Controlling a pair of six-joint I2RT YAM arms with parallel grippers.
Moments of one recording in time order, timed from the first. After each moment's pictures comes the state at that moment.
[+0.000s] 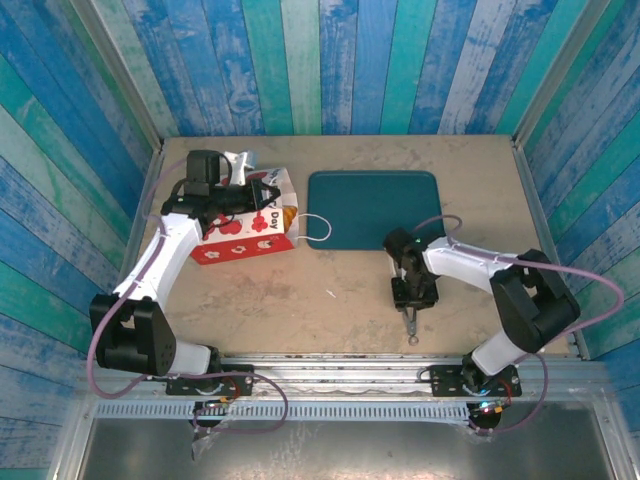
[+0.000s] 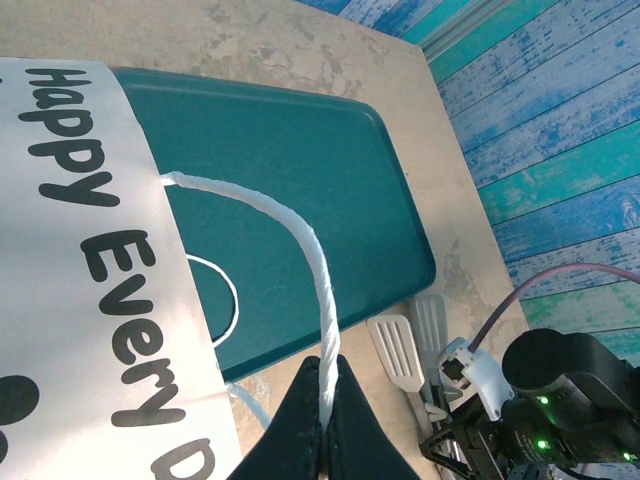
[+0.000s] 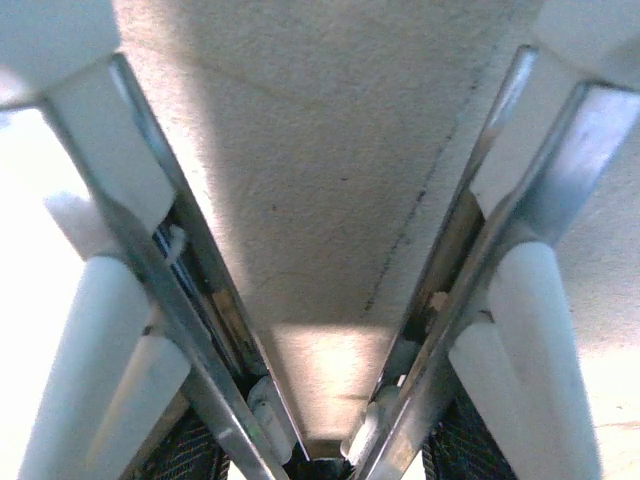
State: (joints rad) left arm -0.13 1.38 1.12 -0.40 0.70 -0.35; right arm 0.59 1.57 0.83 -0.92 -0.05 0.59
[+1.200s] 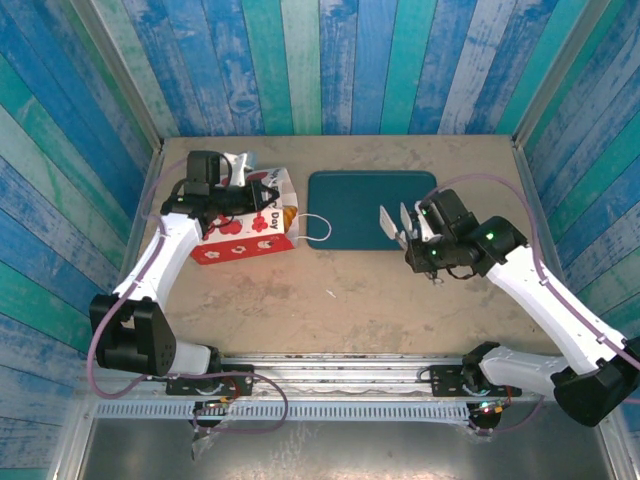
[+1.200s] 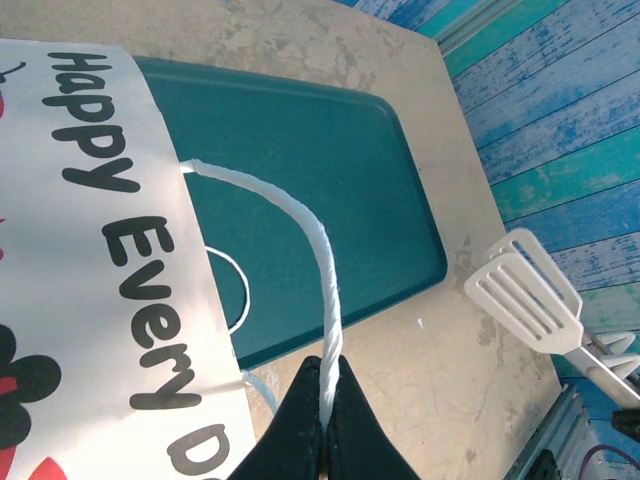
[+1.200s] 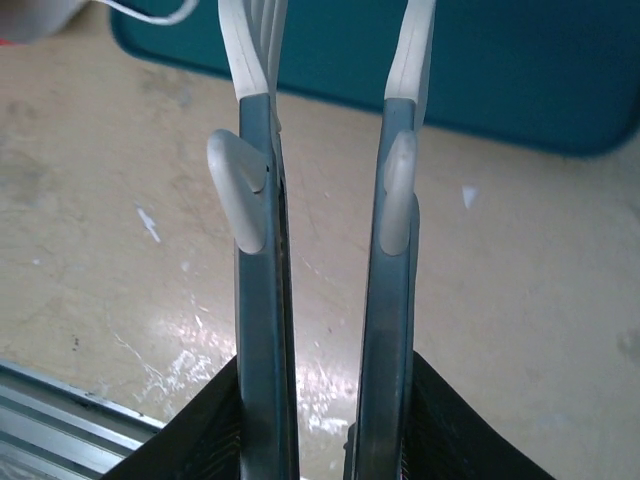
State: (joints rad) left arm -0.13 1.37 1.13 -0.45 0.68 -0.33; right arm 0.58 1.14 1.16 -1.09 -0.01 0.34
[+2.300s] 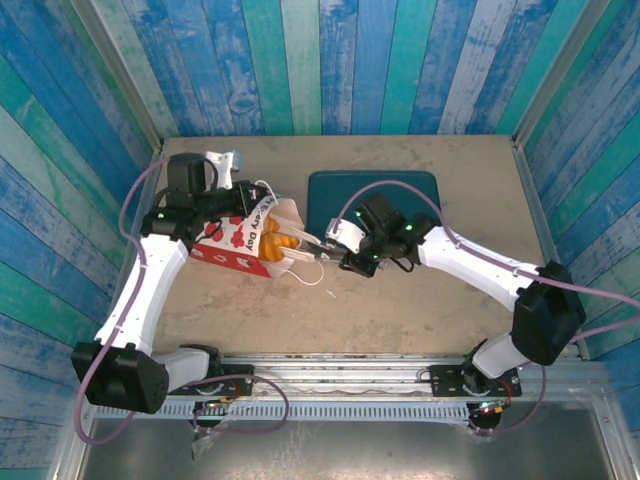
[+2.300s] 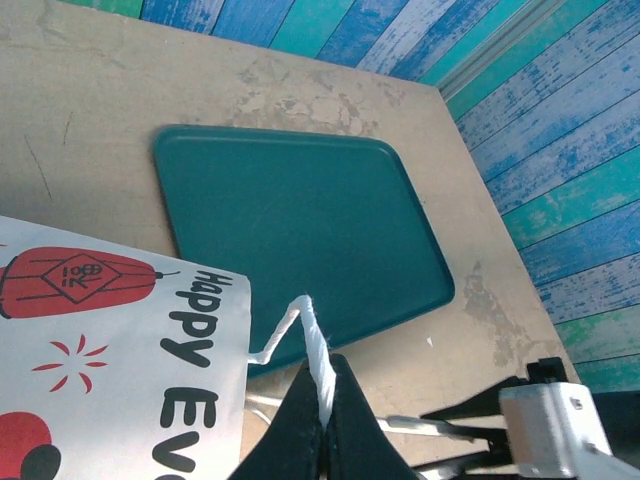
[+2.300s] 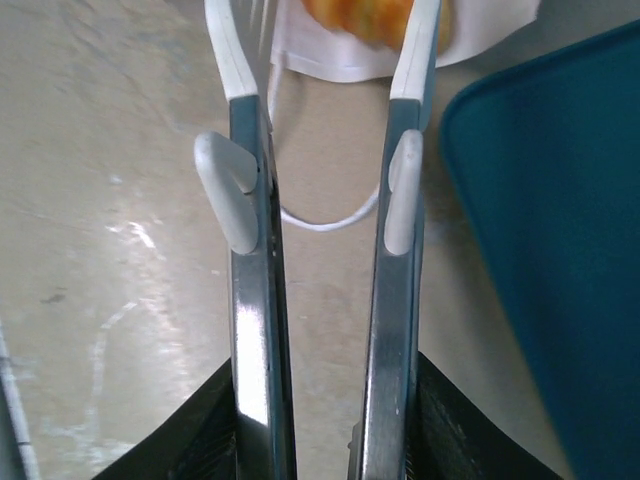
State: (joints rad) left arm -0.13 1.19 1.13 -0.52 0.58 -0.32; right arm 0.77 1.54 1.16 -0.64 -0.21 -0.39
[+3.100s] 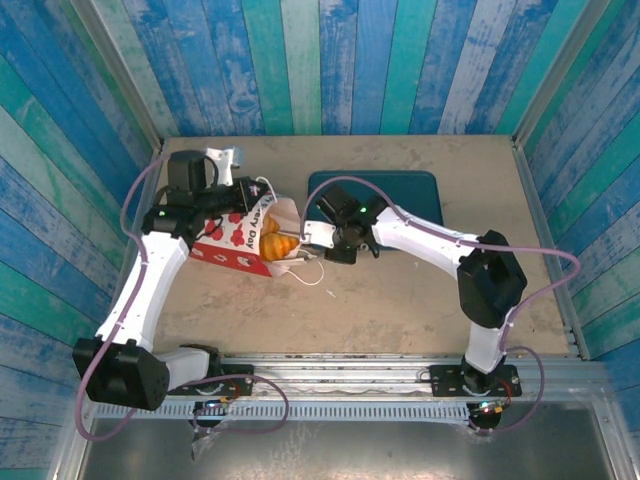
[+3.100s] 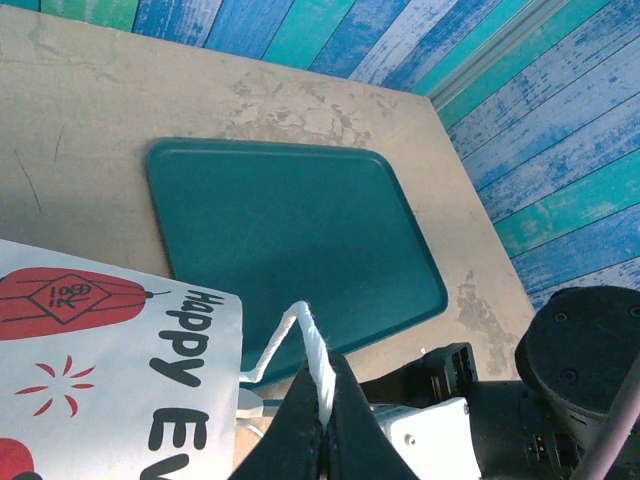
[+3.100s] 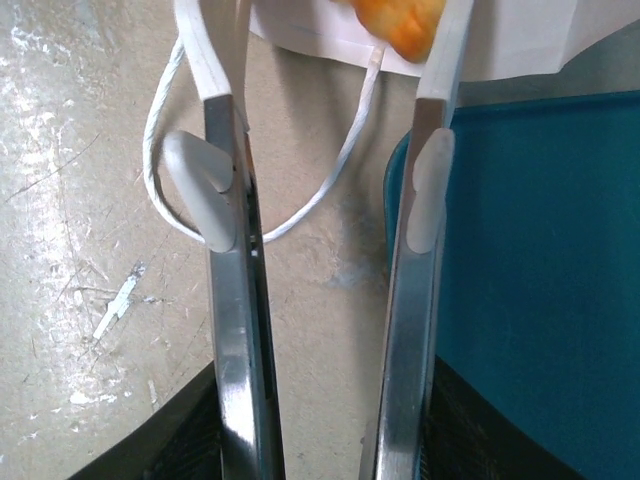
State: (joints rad) left arm -0.13 1.20 1.14 -0.49 0.59 -0.33; right arm 0.83 1.86 1.49 -0.81 -0.02 -0.64
